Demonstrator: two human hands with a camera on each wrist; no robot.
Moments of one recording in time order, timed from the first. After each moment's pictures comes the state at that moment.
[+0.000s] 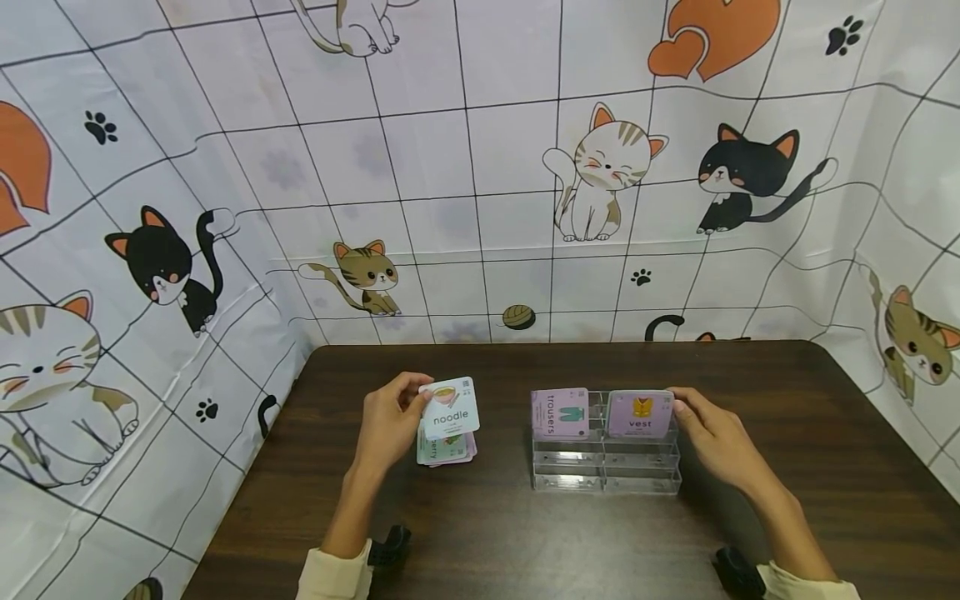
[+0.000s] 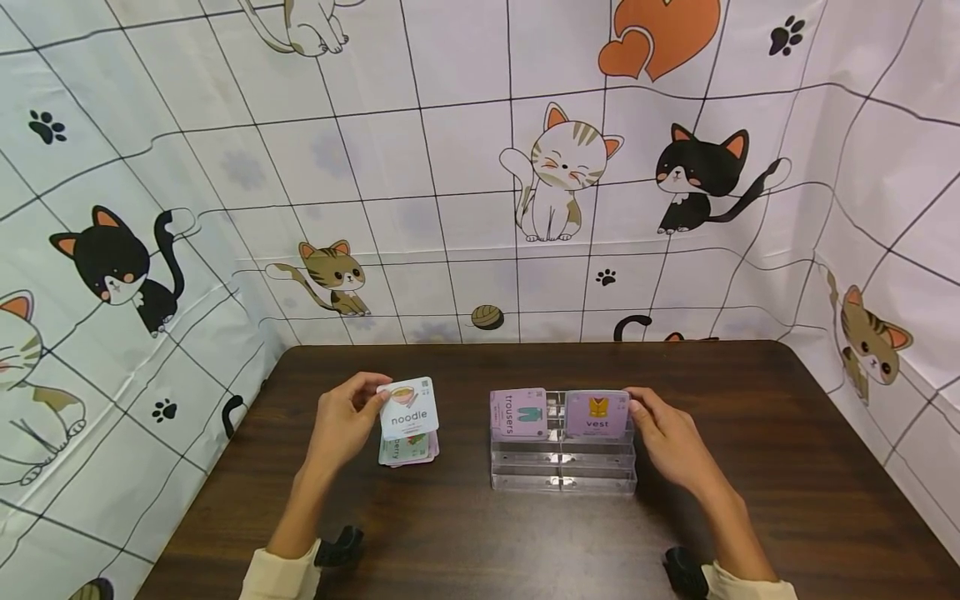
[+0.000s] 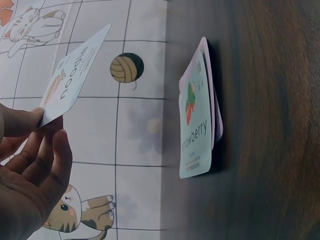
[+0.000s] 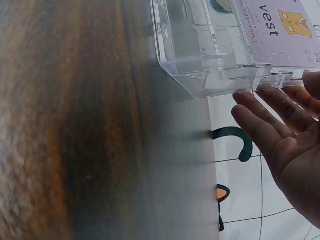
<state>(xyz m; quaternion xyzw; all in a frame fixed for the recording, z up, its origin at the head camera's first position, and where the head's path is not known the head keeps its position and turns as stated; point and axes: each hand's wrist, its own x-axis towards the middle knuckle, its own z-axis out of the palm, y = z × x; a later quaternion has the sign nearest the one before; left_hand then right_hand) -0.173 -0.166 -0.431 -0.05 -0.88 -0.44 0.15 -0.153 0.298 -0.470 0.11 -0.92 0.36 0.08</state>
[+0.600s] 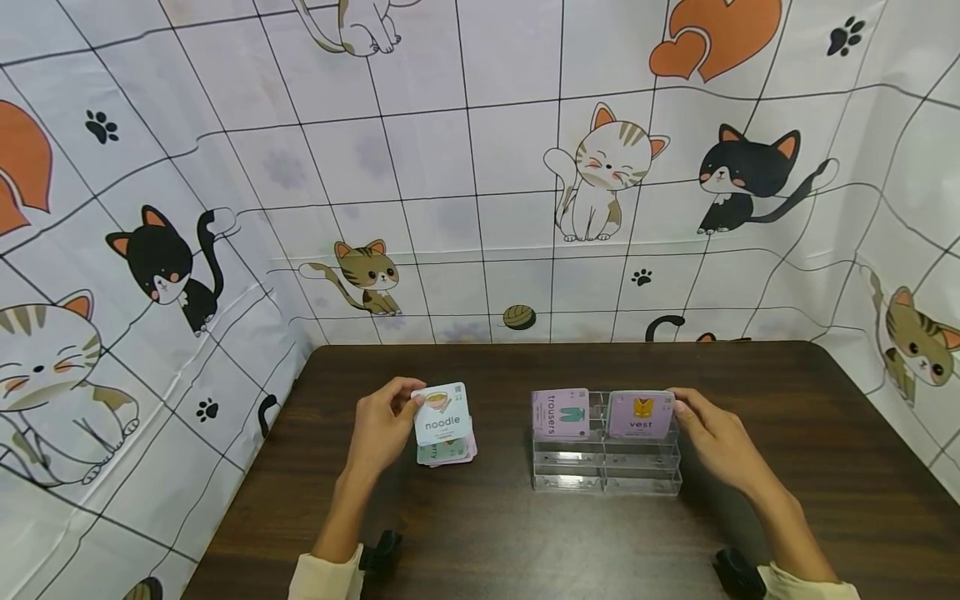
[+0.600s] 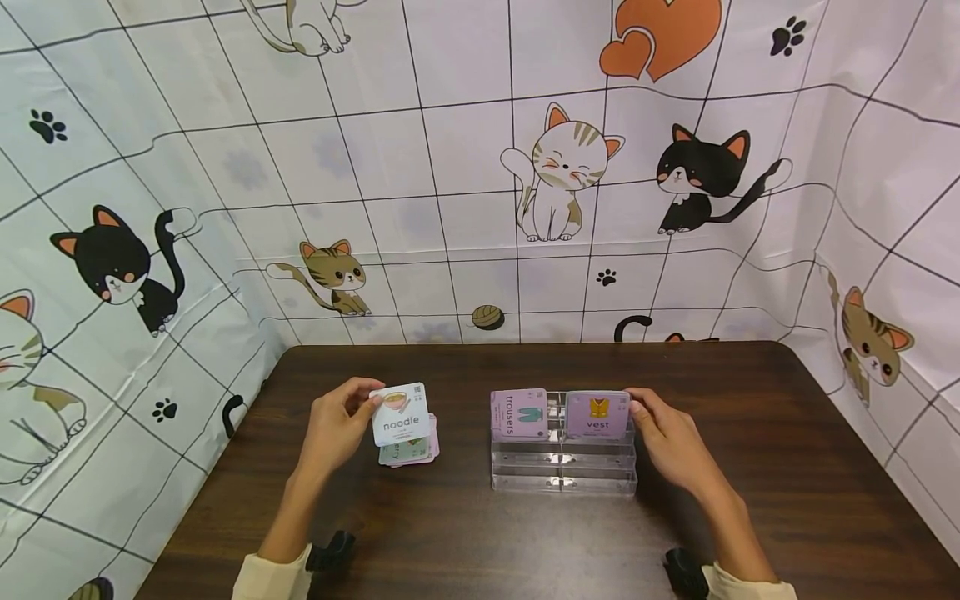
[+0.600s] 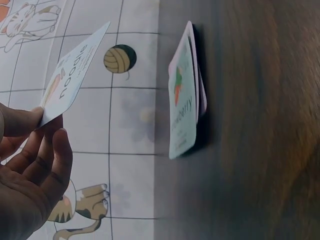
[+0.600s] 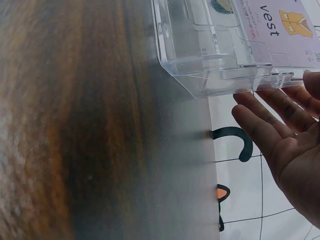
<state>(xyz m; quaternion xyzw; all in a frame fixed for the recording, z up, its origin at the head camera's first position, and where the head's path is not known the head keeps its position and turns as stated) -0.170 -0.178 -0.436 -0.03 -0.89 -0.43 0.14 -0.153 0.297 -0.470 0.11 -0.92 0.36 0.09</state>
